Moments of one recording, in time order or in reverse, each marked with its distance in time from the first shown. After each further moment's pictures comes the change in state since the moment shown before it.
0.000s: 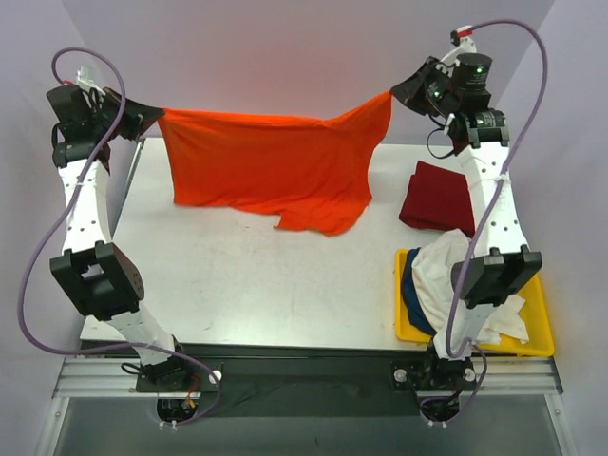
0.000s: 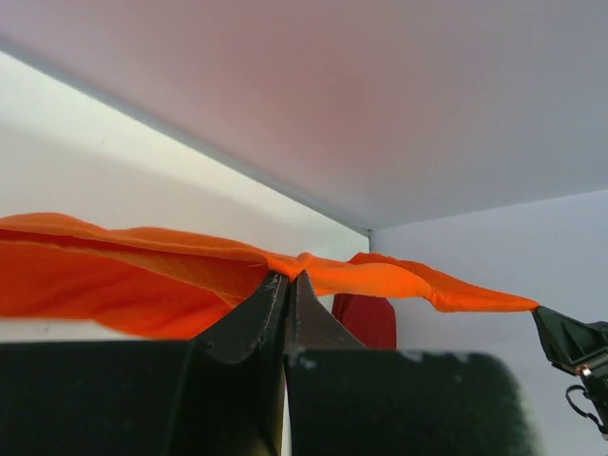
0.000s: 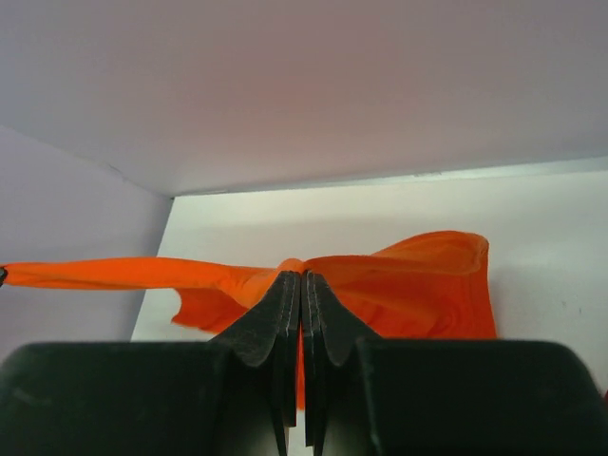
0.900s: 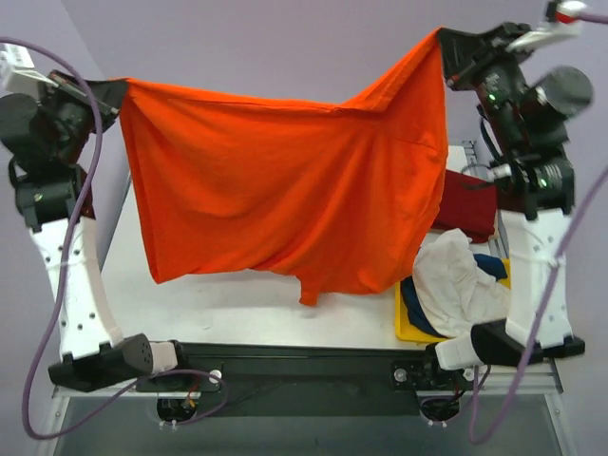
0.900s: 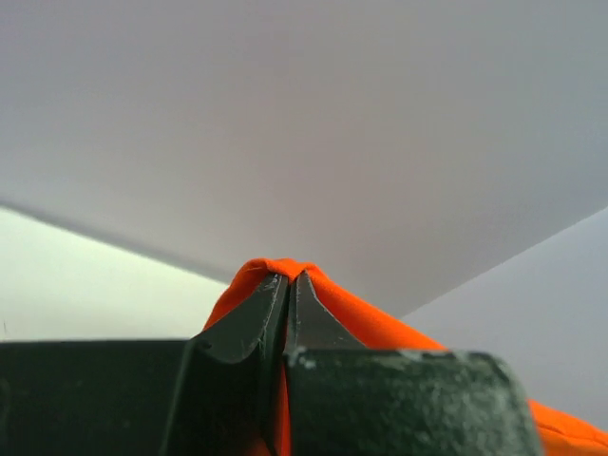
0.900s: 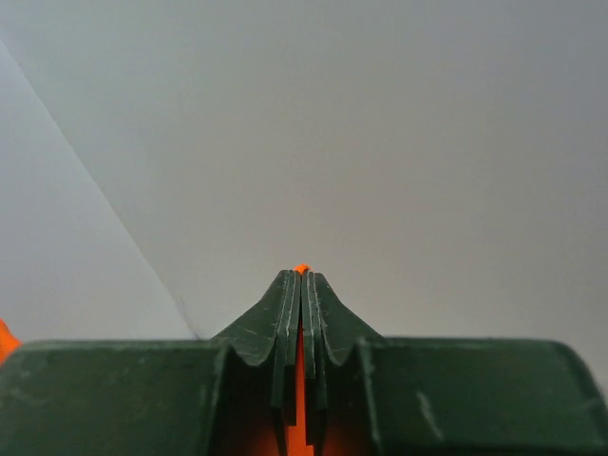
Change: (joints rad) left arm -0.027 -0.475 -0.001 -0.019 -0.286 0.051; right arm 0.096 -0.452 -0.044 0.259 0.151 -0.145
